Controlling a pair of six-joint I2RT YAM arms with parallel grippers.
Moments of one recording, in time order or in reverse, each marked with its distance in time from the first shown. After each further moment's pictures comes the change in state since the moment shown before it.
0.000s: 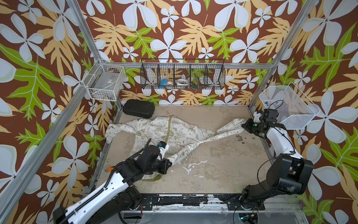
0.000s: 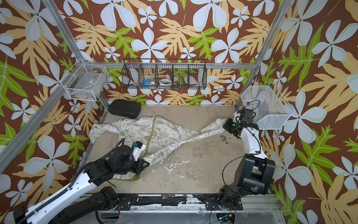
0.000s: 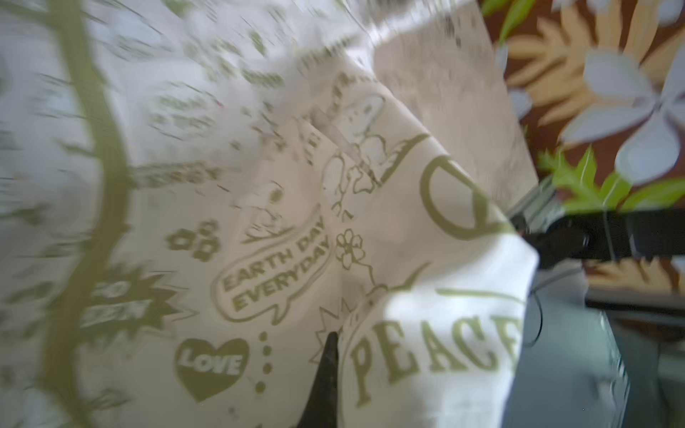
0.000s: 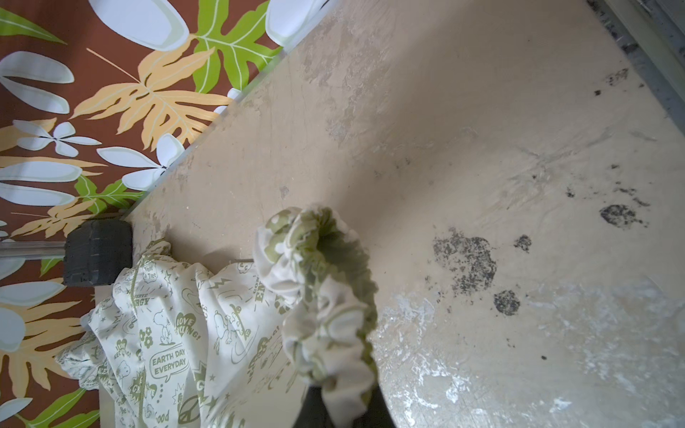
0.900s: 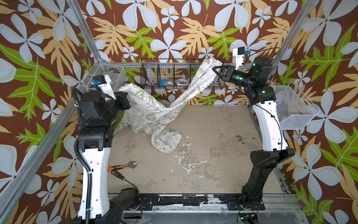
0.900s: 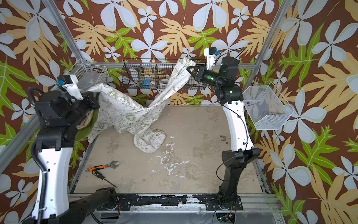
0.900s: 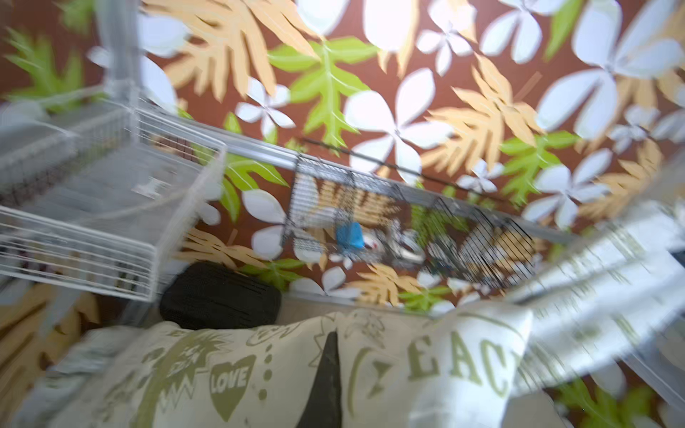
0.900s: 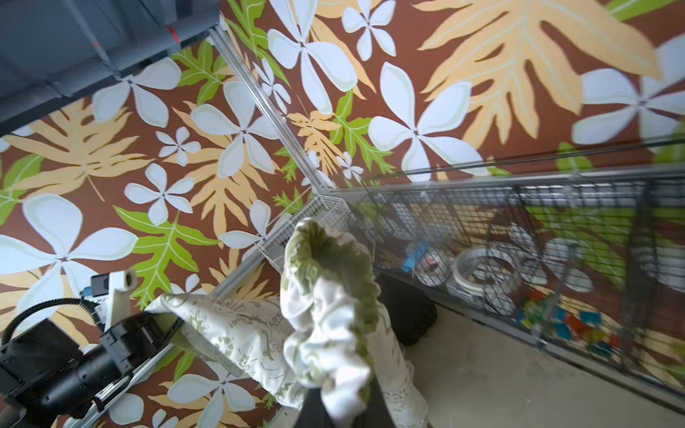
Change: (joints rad) left arm 0.933 0.184 0.821 0.108 0.090 0.261; right arm 0.463 0.280 1.081 0.106 -0.313 0.212
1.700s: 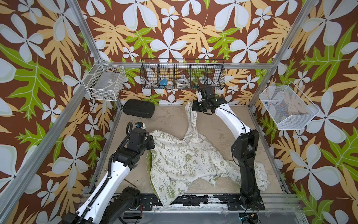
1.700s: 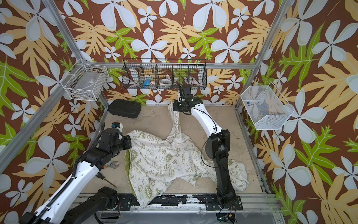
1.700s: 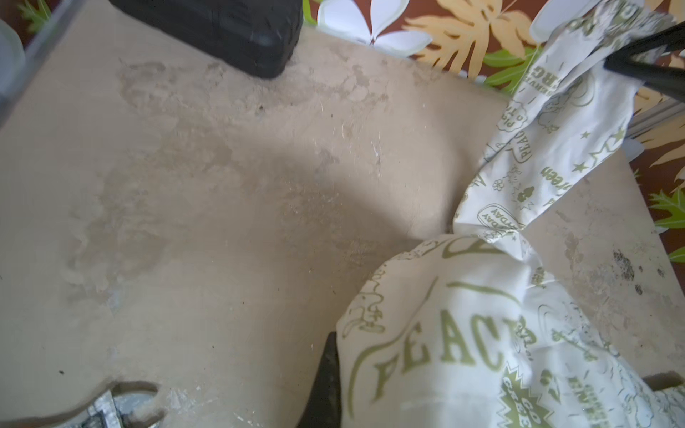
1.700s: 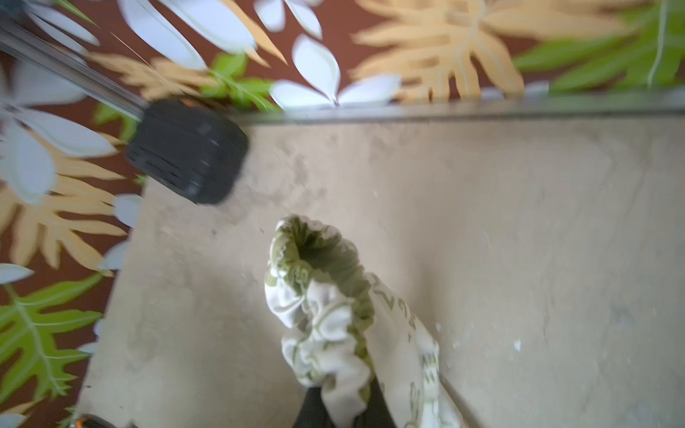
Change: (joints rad) left arm -0.335 -0.094 -0.633 -0.030 -0.370 -0.128; right arm 0.261 0.410 0.066 -0.316 0.547 -0.151
